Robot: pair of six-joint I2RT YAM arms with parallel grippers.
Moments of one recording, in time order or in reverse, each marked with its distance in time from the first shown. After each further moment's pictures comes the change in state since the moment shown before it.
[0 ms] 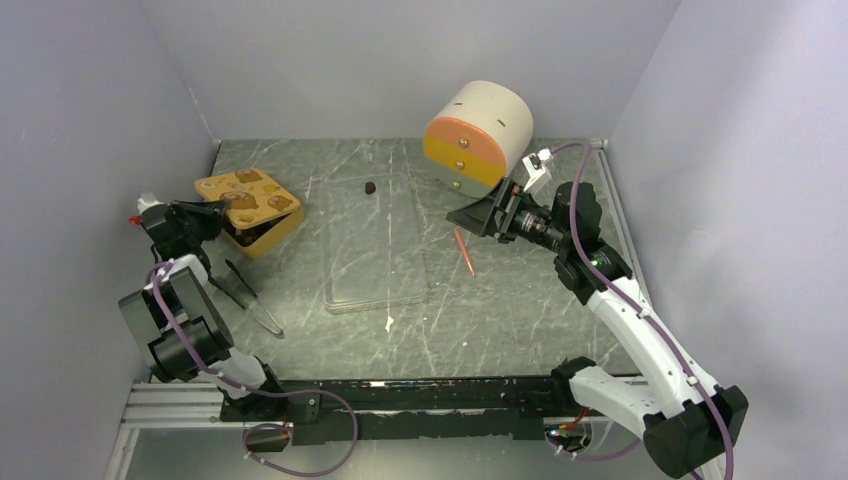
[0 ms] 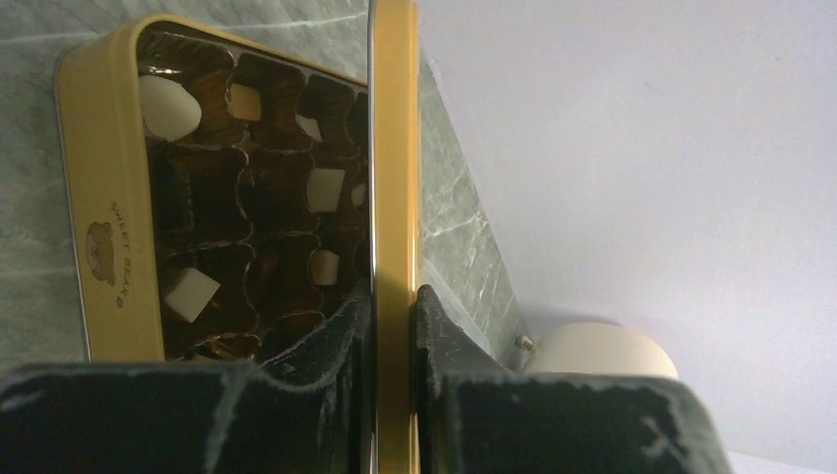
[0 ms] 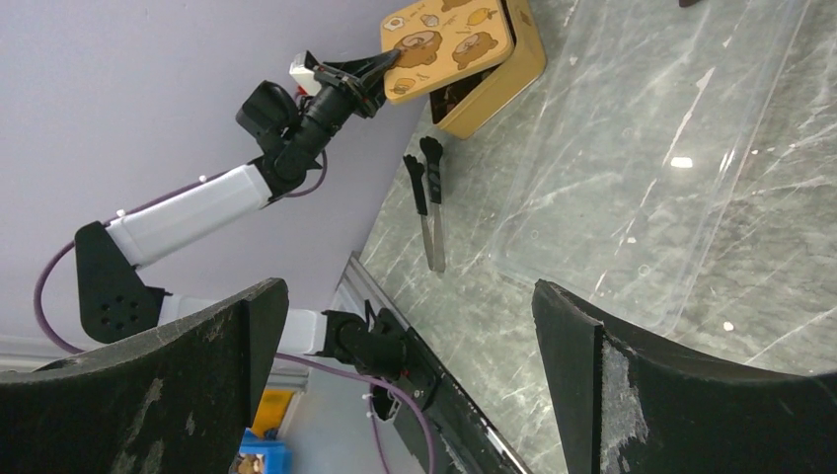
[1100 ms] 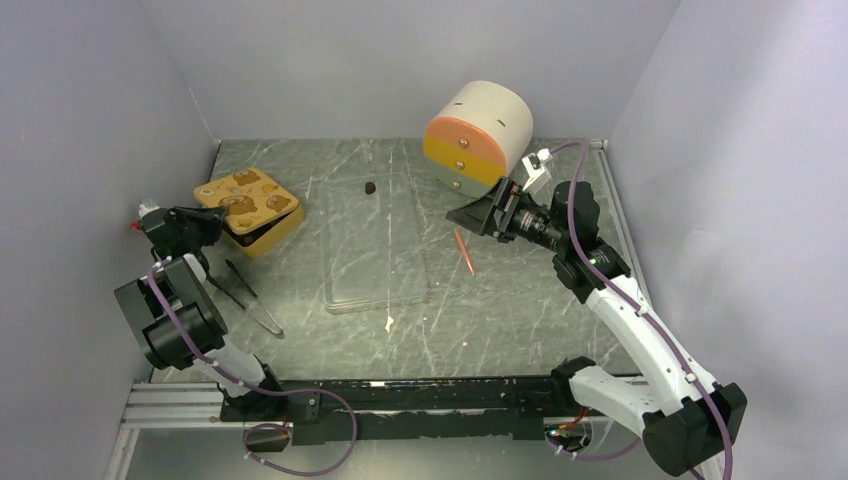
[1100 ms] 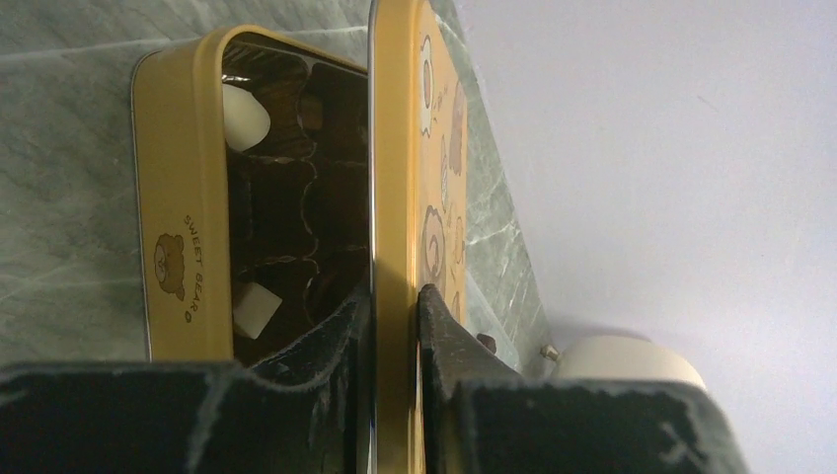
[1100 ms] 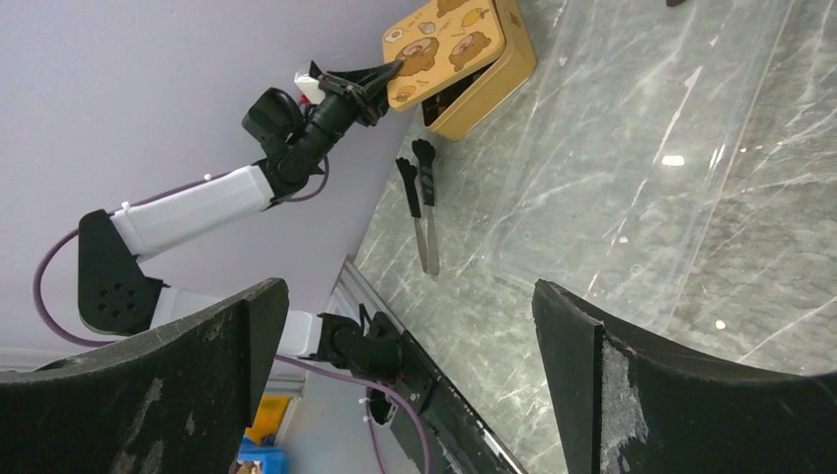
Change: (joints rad) left arm 0.017 0.082 0.002 0.026 -0.013 0.032; right arm 0.000 0.013 0.000 -0.001 0.011 -0.001
